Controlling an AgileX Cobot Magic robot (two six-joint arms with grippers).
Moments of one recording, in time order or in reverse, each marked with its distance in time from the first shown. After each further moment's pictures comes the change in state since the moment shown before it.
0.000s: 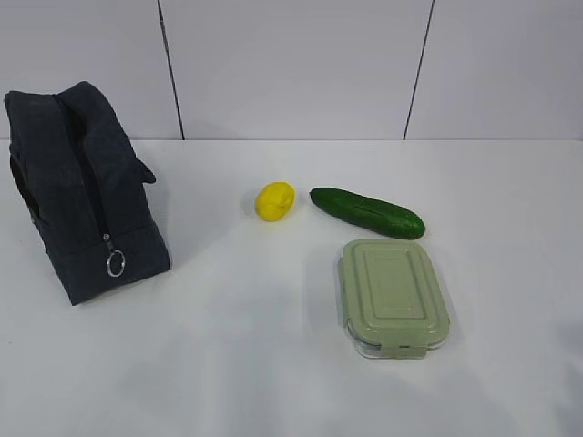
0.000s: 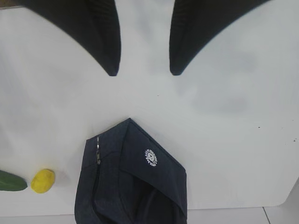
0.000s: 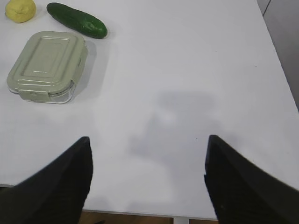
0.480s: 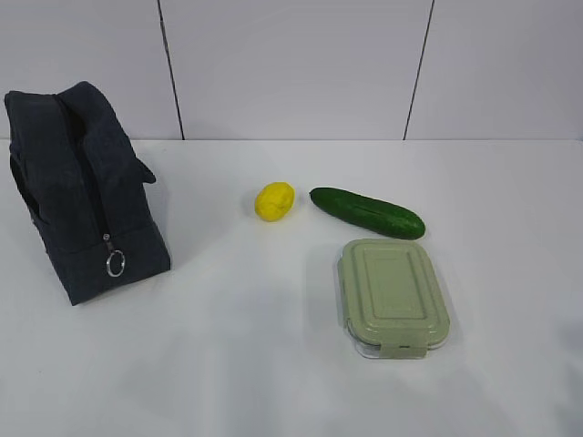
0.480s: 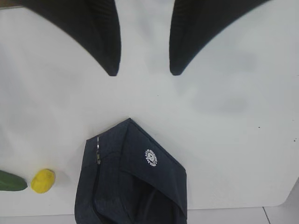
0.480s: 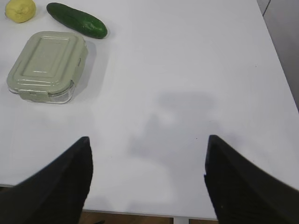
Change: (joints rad) left arm 0.000 0.000 0.000 0.000 0.000 0.000; right arm 0.000 0.000 0.000 0.000 0.000 0.000
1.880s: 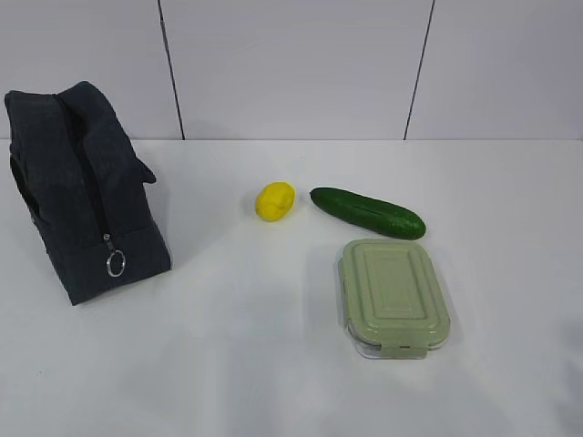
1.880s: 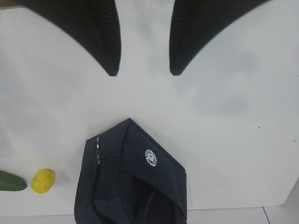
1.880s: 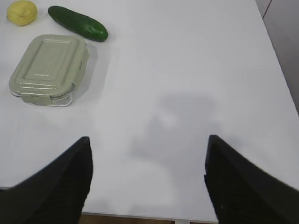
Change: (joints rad) left arm 0.000 0.000 0.000 0.000 0.000 0.000; right arm 0.000 0.000 -0.005 0.000 0.000 0.000
